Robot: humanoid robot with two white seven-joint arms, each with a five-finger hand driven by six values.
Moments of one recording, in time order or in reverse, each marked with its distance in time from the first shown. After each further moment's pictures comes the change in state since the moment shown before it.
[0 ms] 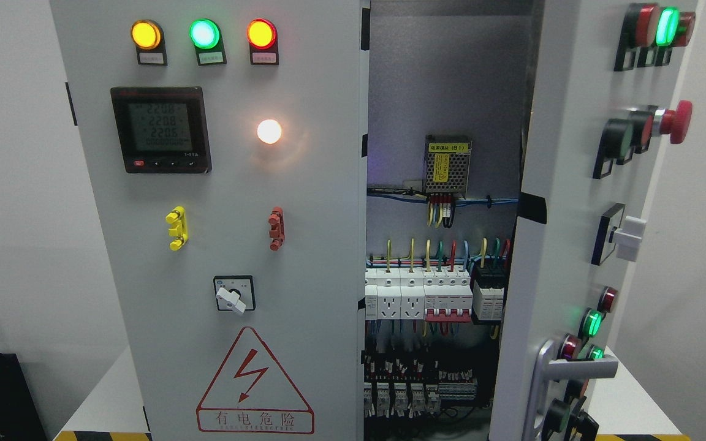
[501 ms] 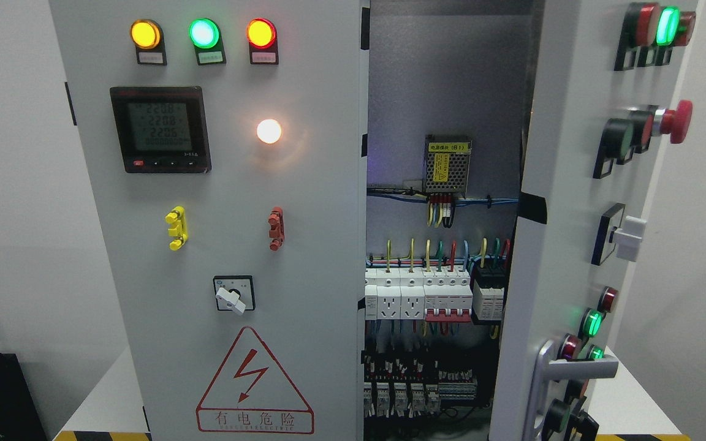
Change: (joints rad) left arm 0.004 0.176 0.087 -0.163 0.089 0.008 -0.111; right arm 0.000 0.000 0.000 0.000 0.000 0.000 0.000
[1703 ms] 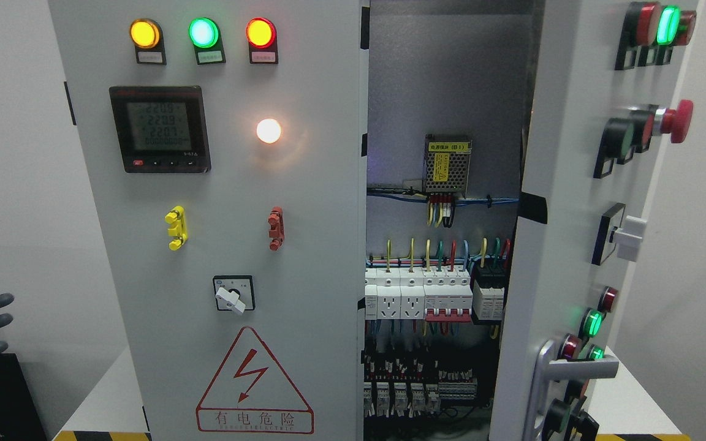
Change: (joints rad) left arm -0.541 0.269 -0.191 -0.280 0.122 0.179 -0.081; right arm 0.000 0.000 0.000 0.000 0.000 0.000 0.000
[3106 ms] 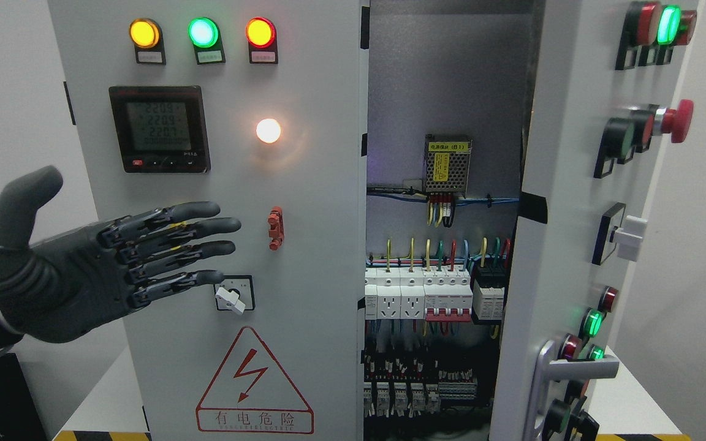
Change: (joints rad) left arm -1.509 -0.204 -1.261 -0.106 0.140 0.229 0.040; right arm 0.000 0.000 0.000 0.000 0.001 0.000 0.000
